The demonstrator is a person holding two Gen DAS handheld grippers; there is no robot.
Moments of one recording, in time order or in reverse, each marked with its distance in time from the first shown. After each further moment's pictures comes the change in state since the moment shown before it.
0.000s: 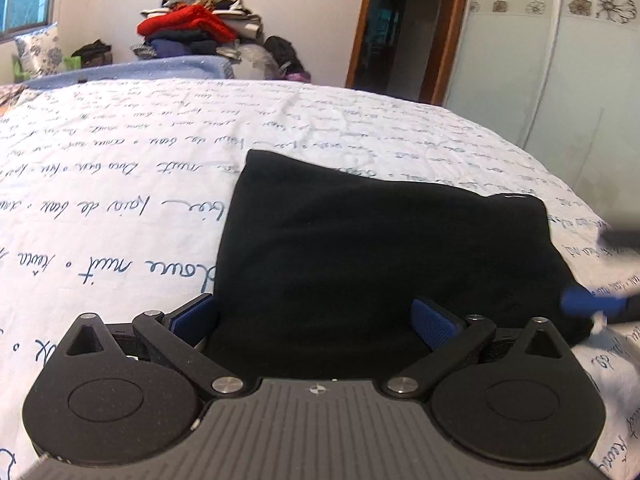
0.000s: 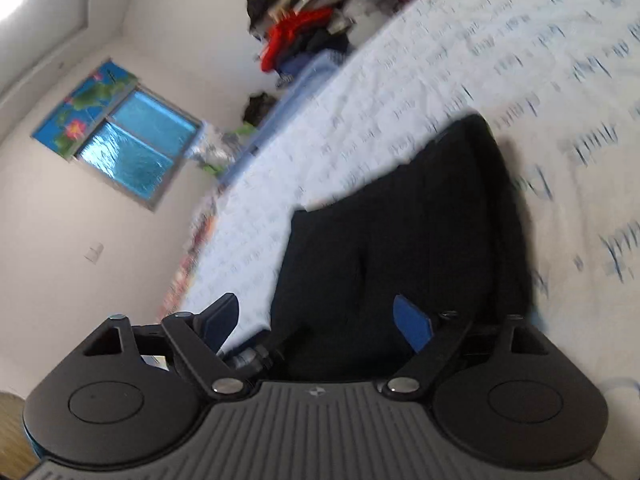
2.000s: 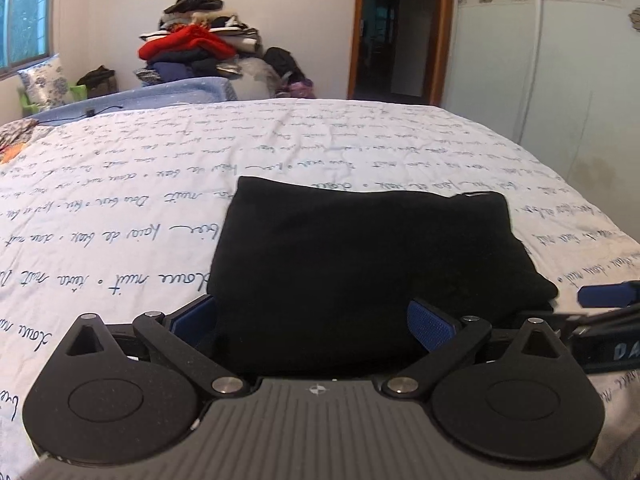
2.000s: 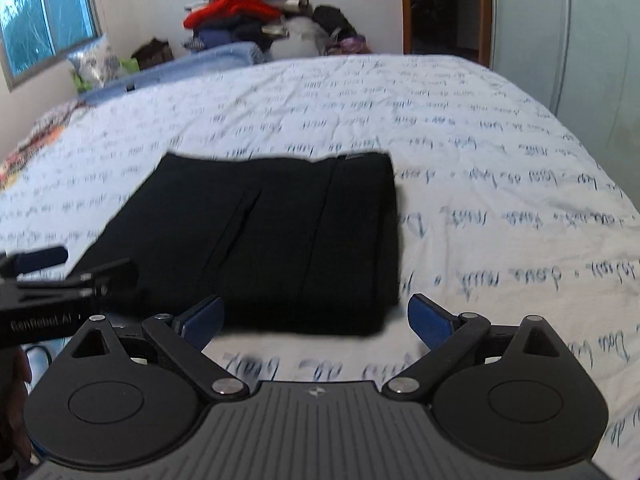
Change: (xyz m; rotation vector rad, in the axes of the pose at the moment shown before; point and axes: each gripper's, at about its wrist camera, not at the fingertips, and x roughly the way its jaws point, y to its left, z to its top) left arm -0.053 -0.042 0.006 0.093 -0.023 0.053; right arm 0.036 0.065 -0.046 -0.452 -0.065 -0.646
